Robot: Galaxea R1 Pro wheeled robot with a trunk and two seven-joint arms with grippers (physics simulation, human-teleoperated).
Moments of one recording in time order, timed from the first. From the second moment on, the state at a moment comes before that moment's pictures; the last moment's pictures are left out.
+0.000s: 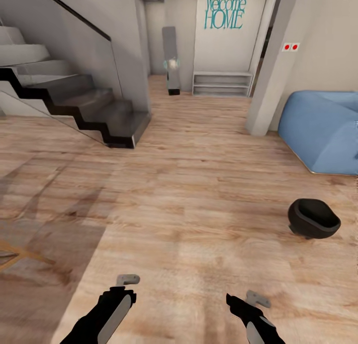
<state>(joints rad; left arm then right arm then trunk) -0.40 0.04 -0.42 -0.89 0.56 0.62 0.65 -0.29 0.01 0.07 -0.73 -0.47 0.13 -0.19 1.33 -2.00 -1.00</state>
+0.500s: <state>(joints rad) -0.40 0.04 -0.42 -0.89 0.56 0.62 0.65 -0.29 0.01 0.07 -0.73 -0.47 0.13 -0.19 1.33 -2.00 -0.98</state>
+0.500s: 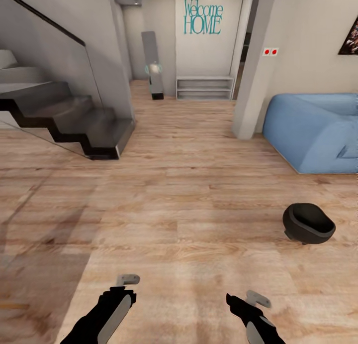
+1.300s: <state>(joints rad) -0.40 0.04 -0.42 -0.89 0.56 0.62 0.65 -0.29 0.01 0.07 -0.73 -0.47 0.13 -0.19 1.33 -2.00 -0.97</state>
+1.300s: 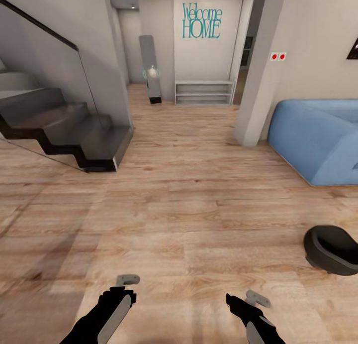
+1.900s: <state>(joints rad) -0.40 0.04 -0.42 -0.88 0.56 0.62 0.65 -0.29 0.01 0.06 -0.73 -0.47 0.13 -0.19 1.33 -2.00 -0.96</state>
